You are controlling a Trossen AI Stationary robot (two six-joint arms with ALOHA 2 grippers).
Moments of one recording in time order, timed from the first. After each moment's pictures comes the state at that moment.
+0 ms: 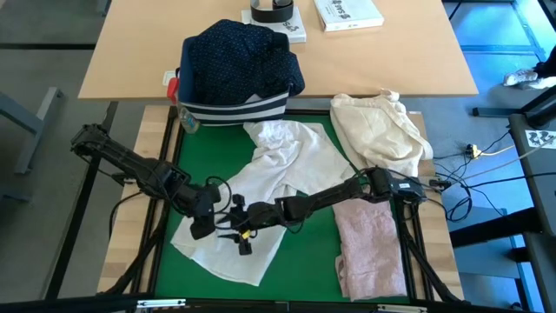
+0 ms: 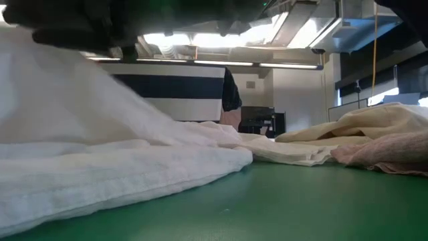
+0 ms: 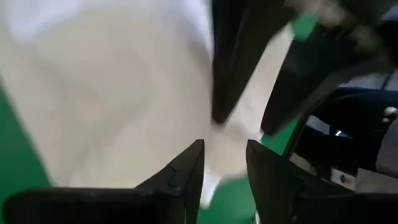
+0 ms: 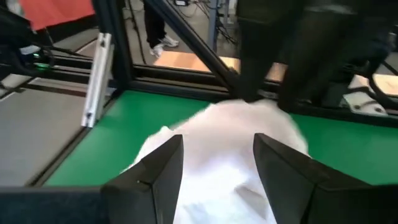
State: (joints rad) left arm -0.44 1.16 1.02 -0.98 0.09 -1.04; right arm 0.26 2.33 1.78 0.27 0.02 -0.01
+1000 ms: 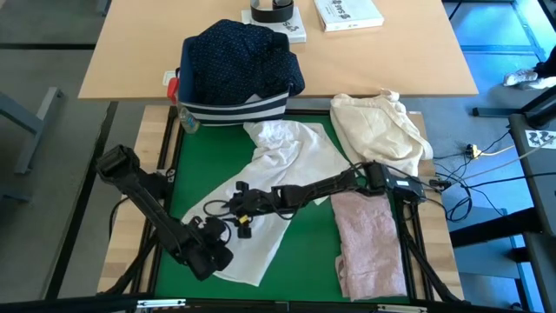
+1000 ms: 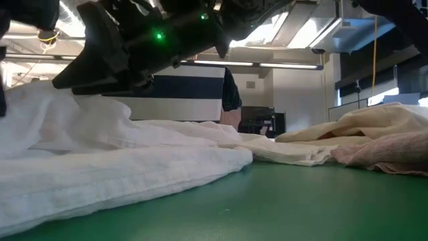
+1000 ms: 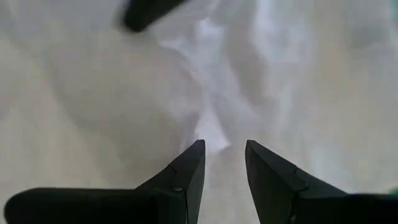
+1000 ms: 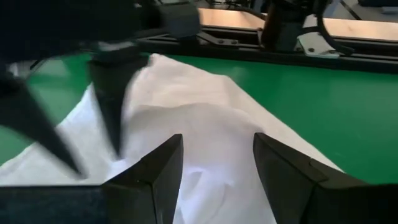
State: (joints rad) left arm -0.81 1.65 1.02 -0.82 -0.43 -1.66; right arm 0.18 2.35 1.77 0.14 0.03 -0.01
